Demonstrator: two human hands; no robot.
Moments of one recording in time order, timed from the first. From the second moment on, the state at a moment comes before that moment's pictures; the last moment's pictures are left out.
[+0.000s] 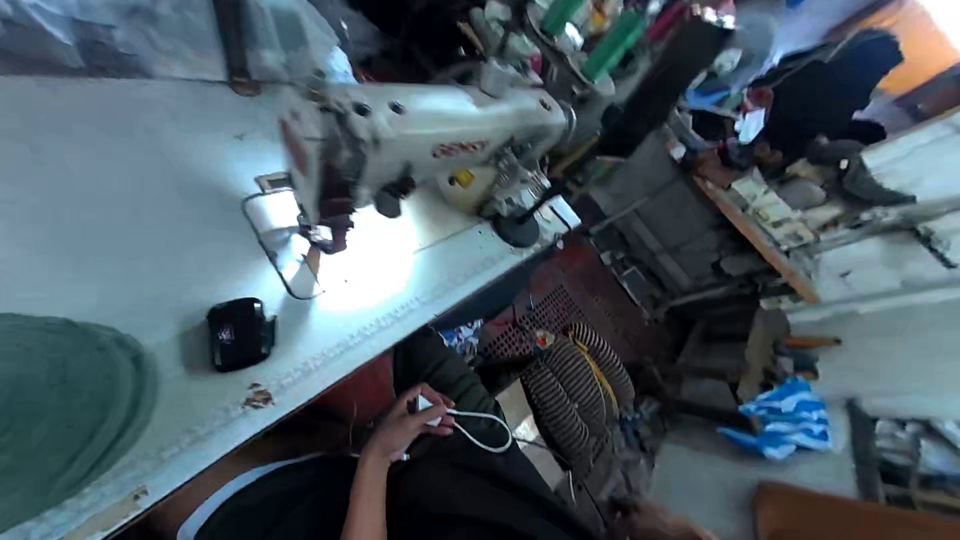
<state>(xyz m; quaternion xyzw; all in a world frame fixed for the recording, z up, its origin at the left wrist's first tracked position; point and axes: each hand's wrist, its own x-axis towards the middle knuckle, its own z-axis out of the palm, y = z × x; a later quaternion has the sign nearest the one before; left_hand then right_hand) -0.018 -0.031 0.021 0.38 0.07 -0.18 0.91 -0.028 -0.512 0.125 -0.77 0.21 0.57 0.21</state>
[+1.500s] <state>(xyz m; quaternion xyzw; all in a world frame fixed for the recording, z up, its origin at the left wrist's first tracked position) -0.021 -0.046 0.034 0.56 0.10 -0.07 0.82 0.063 -0.420 0.046 -0.78 -0.12 0.52 0.34</state>
